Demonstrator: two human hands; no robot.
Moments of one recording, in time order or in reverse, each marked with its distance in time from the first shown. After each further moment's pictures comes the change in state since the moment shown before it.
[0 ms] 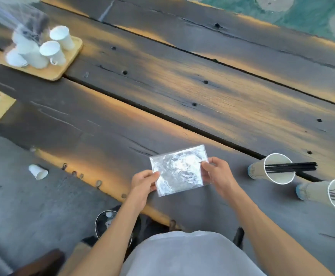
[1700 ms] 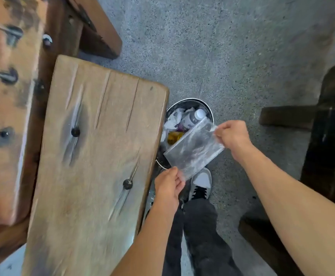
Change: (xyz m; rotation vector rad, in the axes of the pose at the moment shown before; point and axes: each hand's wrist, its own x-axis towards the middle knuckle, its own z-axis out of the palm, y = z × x) left_hand 0.160 -0.477 -0.157 -1.688 0.799 -0.510; right_hand 0.165 0.395 0.488 -1.435 -0.631 -0.178
